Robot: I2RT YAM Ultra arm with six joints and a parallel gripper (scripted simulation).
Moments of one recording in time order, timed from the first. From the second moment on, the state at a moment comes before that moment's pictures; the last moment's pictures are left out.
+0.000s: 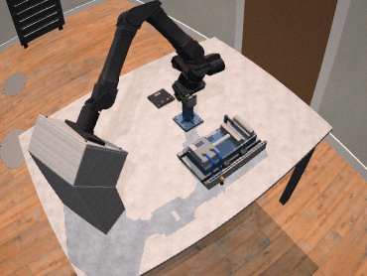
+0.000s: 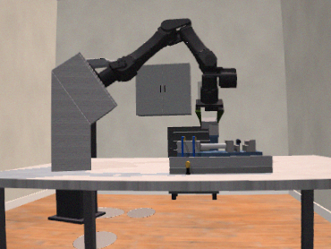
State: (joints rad) arm -0.21 1.43 1.16 -0.49 -0.95 -1.61
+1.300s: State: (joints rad) arm -0.02 1.29 1.17 -0.54 -0.41 -1.44
